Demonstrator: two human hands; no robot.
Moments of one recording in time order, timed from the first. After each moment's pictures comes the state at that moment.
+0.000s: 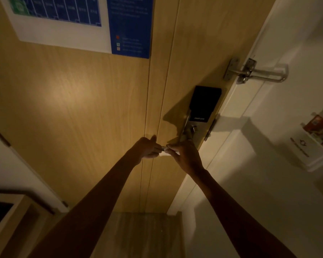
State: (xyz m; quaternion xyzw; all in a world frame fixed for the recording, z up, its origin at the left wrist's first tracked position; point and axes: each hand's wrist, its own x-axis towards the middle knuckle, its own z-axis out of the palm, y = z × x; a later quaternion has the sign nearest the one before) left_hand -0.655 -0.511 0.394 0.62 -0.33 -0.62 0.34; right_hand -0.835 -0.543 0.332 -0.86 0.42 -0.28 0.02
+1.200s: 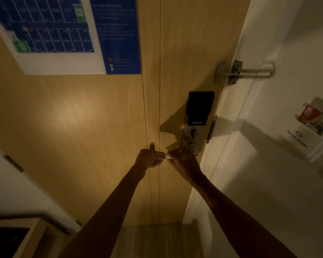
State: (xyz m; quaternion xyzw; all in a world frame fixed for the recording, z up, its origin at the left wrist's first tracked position) left_hand -0.654 -0.506 0.377 0.63 -0.34 -0.56 0.41; right_hand -0.822 -0.544 0.310 -0.86 0.36 -0.31 -0.17
